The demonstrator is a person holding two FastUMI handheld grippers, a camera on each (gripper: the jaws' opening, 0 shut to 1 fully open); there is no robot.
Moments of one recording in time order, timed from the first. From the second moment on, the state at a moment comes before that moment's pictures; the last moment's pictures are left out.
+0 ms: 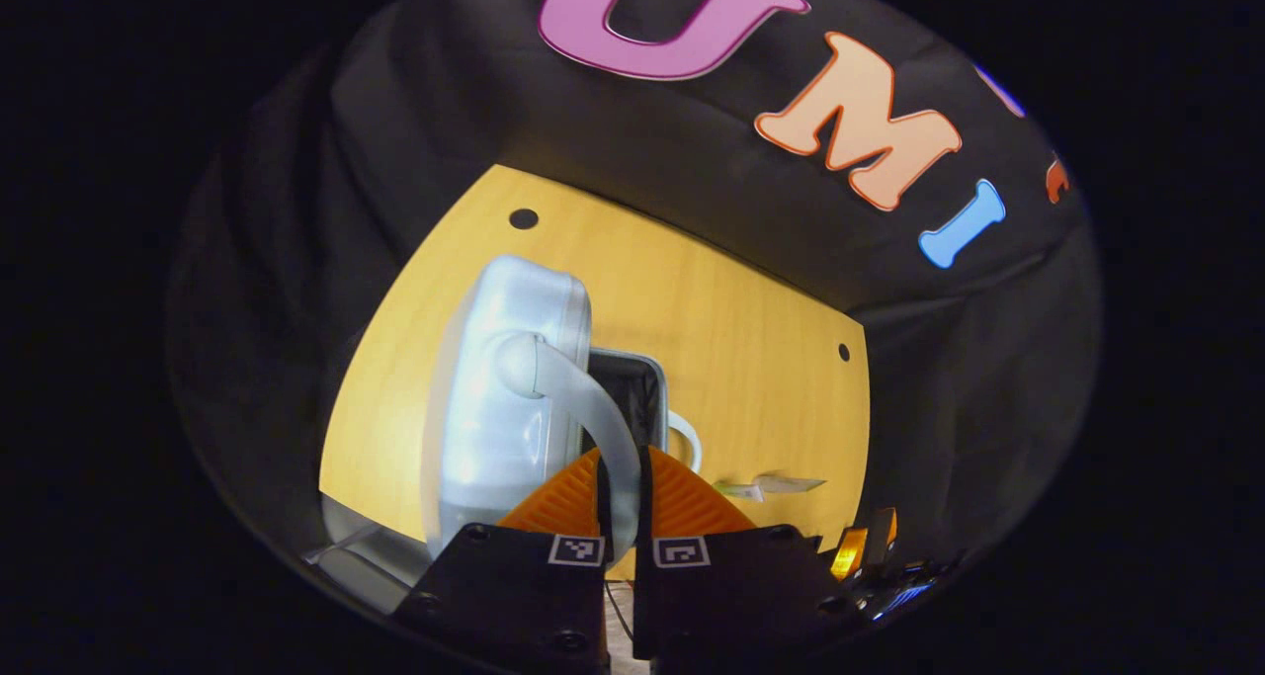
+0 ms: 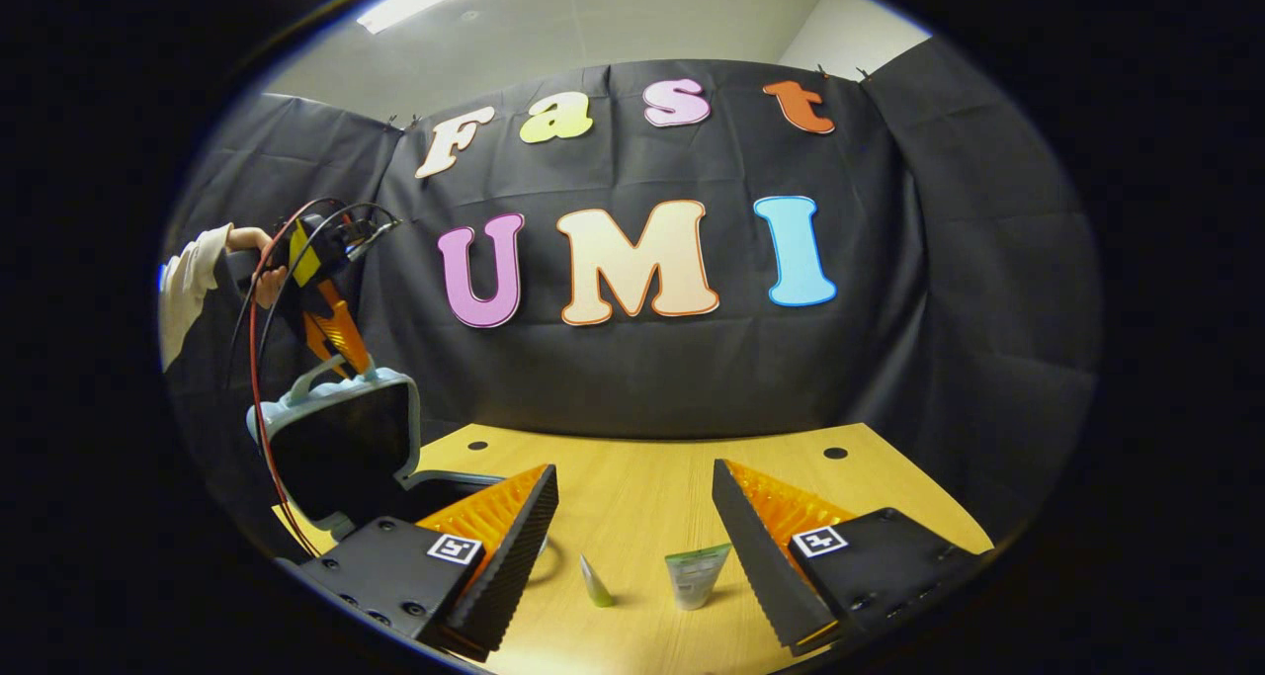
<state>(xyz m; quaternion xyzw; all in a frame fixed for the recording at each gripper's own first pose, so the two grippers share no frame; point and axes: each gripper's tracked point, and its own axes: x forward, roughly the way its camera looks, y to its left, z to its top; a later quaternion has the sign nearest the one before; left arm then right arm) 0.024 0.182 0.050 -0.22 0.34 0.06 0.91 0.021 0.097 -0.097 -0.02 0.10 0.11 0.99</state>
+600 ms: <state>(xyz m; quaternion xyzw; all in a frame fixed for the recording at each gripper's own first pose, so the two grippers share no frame) -0.035 0.371 0.021 -0.13 0.30 0.24 0.91 0.023 0.127 -0.103 -0.02 0.10 0.10 0.99</state>
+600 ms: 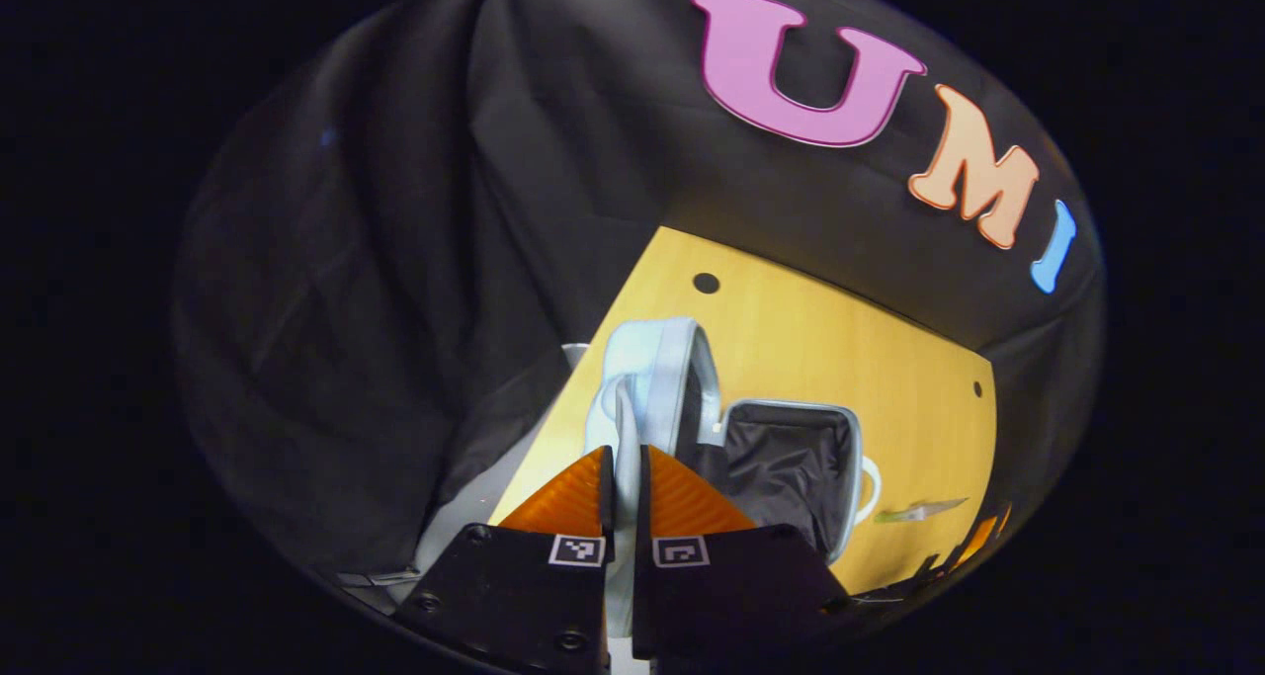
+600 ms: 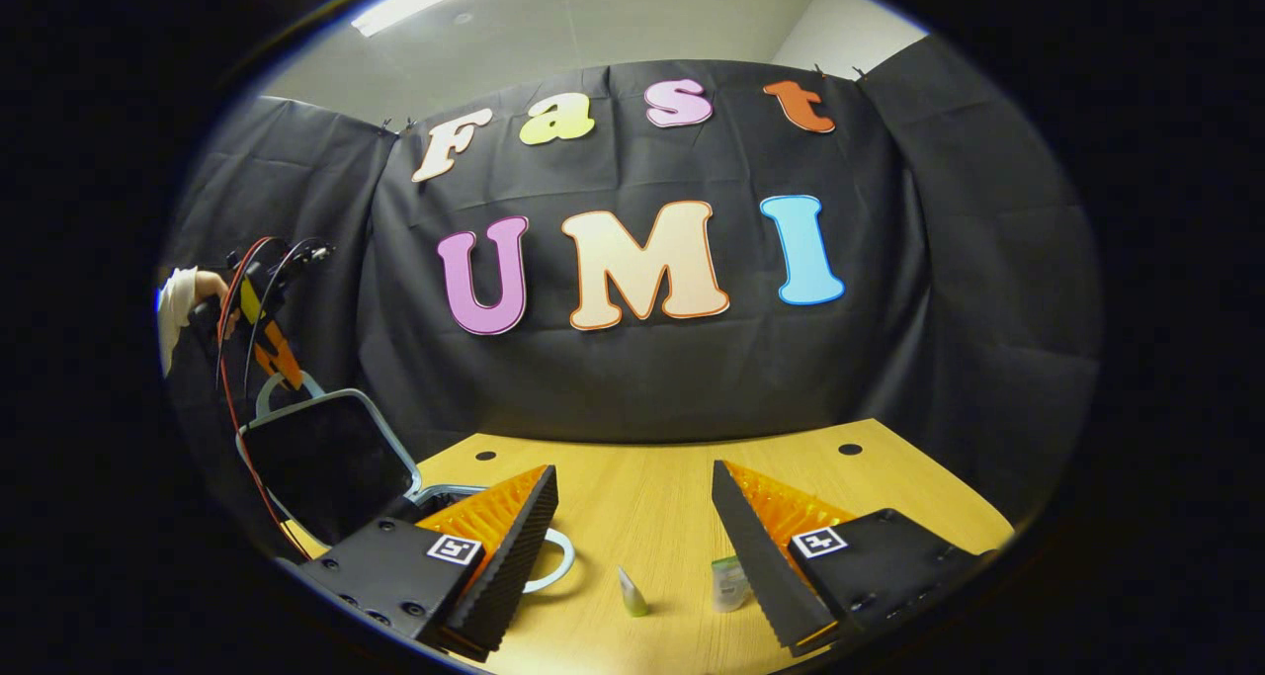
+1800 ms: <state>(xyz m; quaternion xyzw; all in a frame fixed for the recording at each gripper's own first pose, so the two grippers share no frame) -0.053 0.467 -0.168 -0.15 0.35 0.29 0.88 0.019 0.109 -0.105 -0.06 0.12 0.03 0.99</state>
